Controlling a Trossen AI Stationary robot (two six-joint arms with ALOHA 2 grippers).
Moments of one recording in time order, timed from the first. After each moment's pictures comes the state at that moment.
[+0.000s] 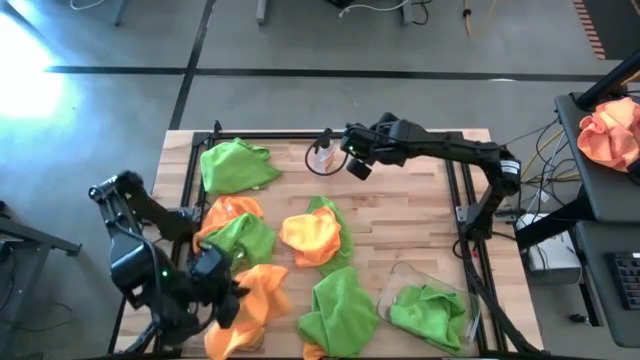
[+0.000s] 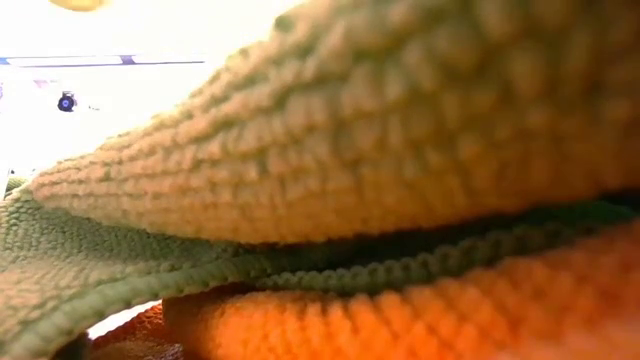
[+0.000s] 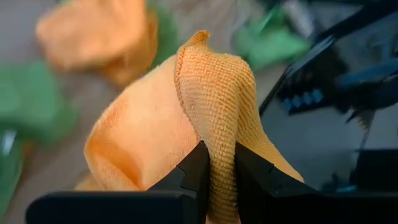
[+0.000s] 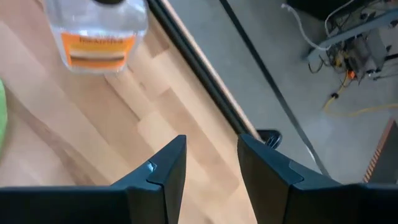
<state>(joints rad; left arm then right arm) -0.93 1.52 1.73 -1.30 -0.58 -1.70 -0.28 1.75 1.71 -1.17 0.57 0.20</state>
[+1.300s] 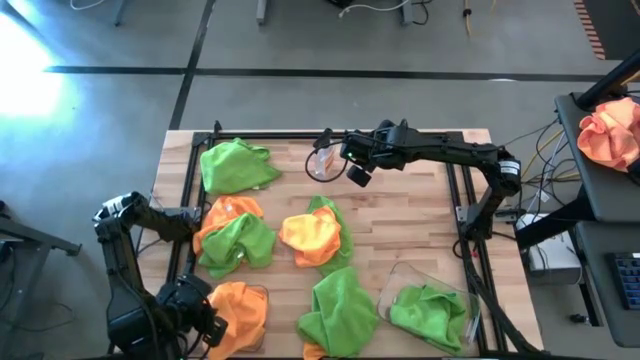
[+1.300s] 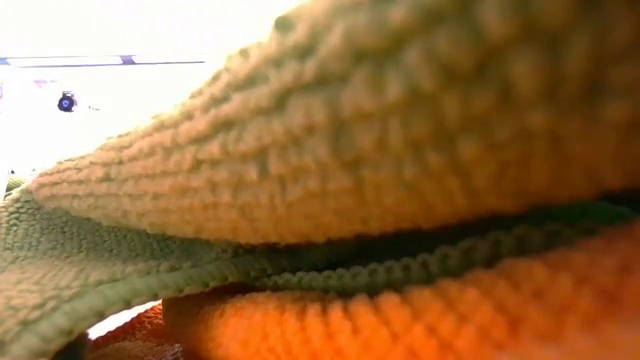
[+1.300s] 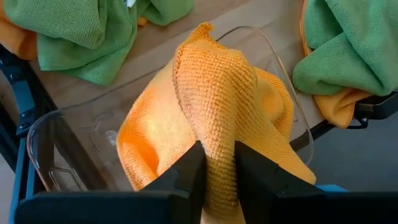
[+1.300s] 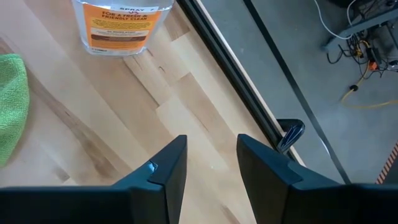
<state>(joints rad) -1.12 1.70 1.71 -1.57 -0.34 -2.23 -0.26 1.74 1.67 -1.17 0.51 0.24</state>
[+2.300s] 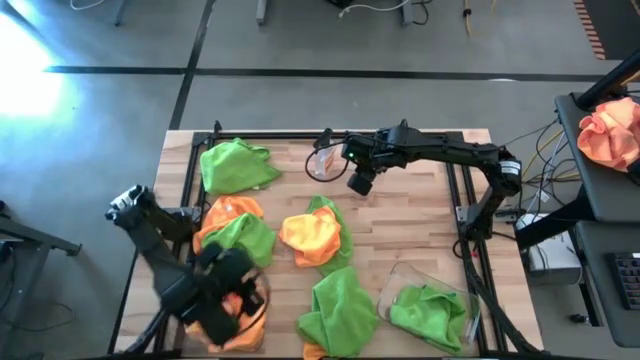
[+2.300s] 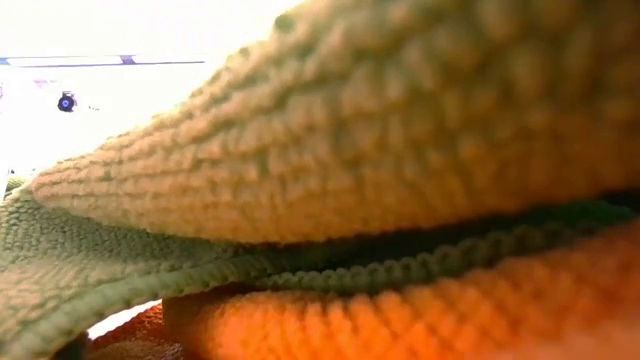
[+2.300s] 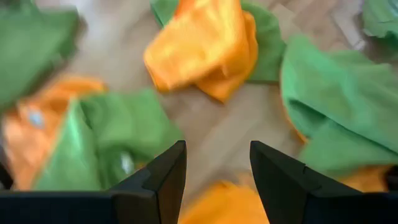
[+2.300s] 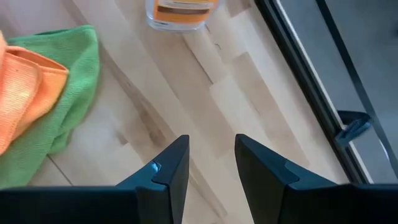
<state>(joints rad) -0.83 1.69 1.71 -1.57 -0.61 -1.61 -0.26 1.74 1.67 -1.20 0.29 0.23</state>
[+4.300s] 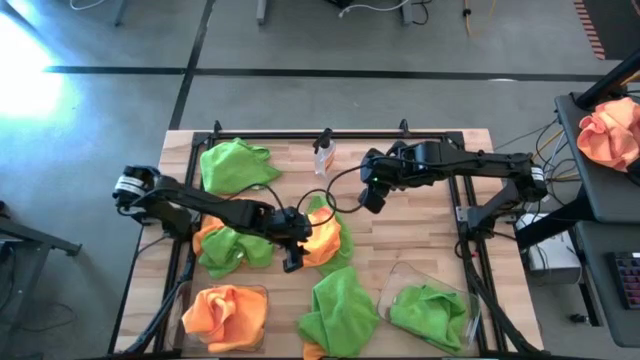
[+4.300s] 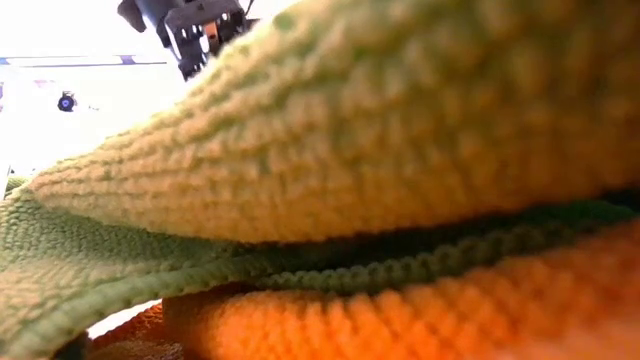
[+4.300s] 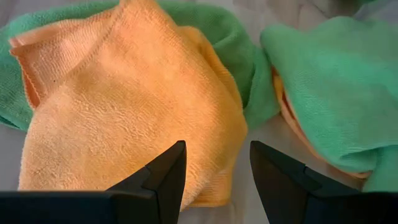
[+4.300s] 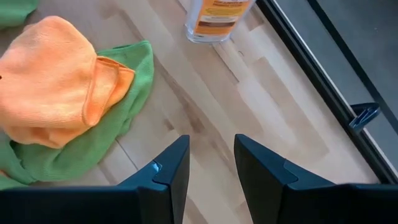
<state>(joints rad) -0.17 1.58 1.00 -0.35 -0.01 -0.40 -0.06 1.57 1.65 -1.26 0.34 0.45</state>
